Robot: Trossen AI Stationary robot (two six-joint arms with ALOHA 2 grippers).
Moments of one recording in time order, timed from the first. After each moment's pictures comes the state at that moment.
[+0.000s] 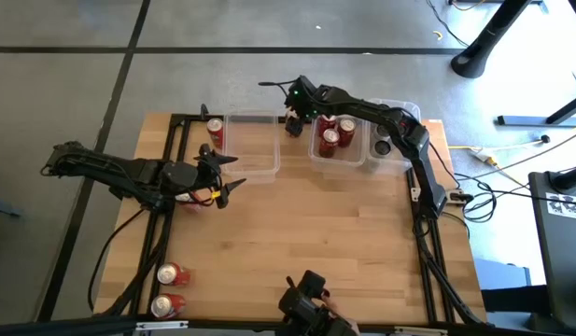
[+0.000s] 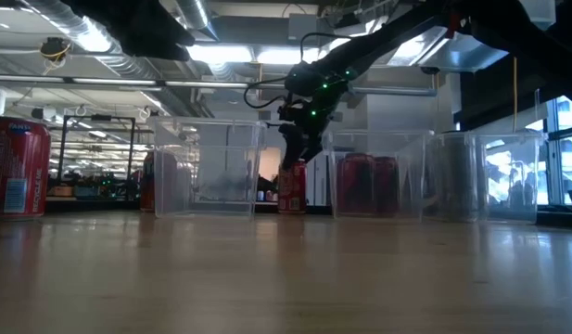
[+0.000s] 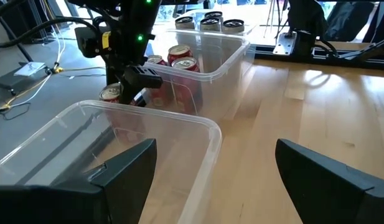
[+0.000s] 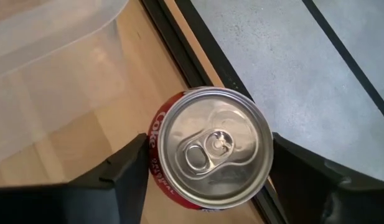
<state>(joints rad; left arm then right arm) -0.18 0.81 0.65 -0.24 -0.64 -0.13 -0.59 2.19 1.90 -0.66 0.05 -0.16</state>
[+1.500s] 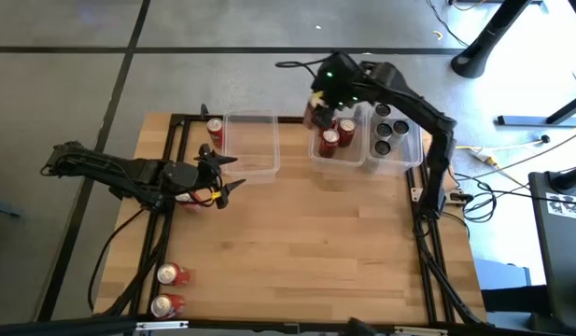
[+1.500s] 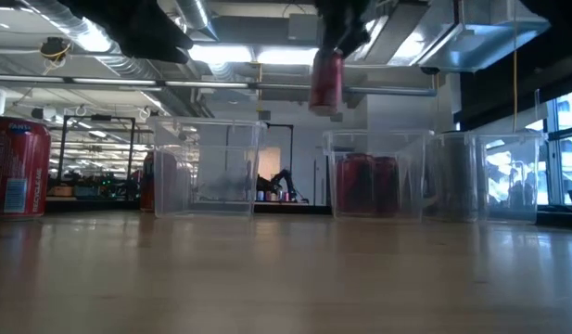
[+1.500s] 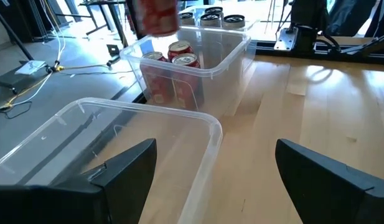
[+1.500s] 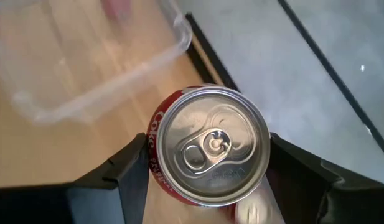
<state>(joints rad) -0.18 0.81 0.65 -0.26 -0.64 -0.13 -0.45 1.89 2.32 -1.36 0.13 -0.05</state>
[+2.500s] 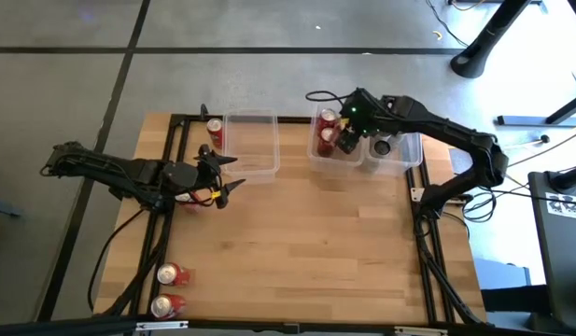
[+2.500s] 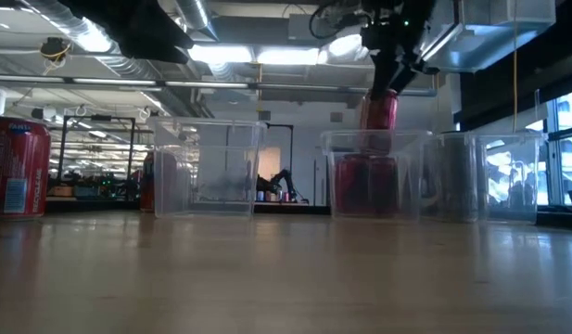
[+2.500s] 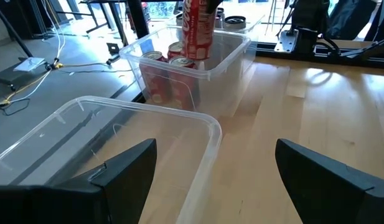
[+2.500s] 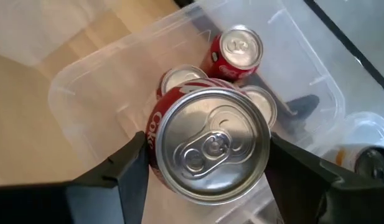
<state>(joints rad) -0.18 0.81 0.65 -0.26 -0.64 -0.15 -0.47 1.50 1.46 -1.05 0.22 0.13</state>
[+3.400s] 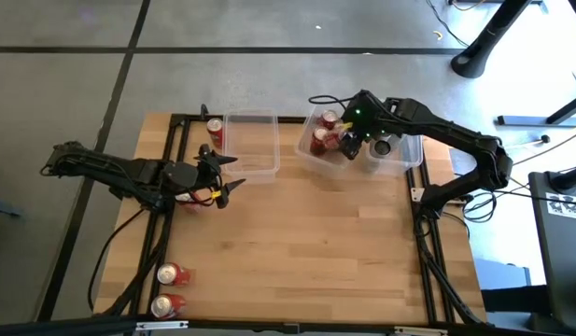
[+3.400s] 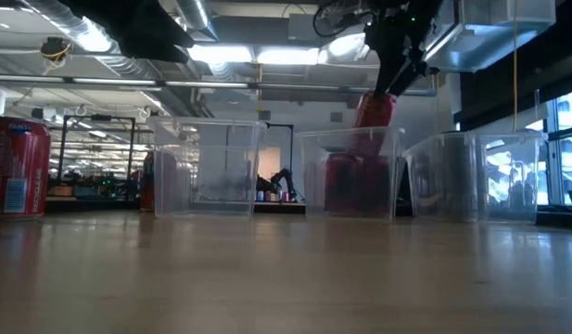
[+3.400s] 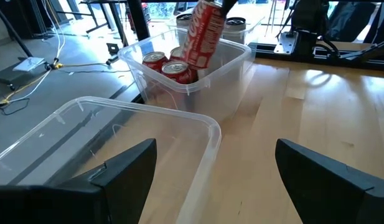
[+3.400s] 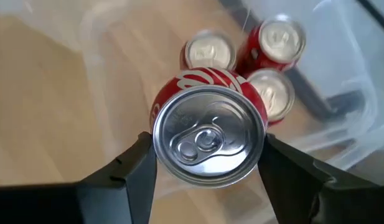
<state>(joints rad) -0.17 0.81 0.65 -0.25 -0.64 -0.15 -0.47 1.42 1.44 -1.06 0.08 0.12</state>
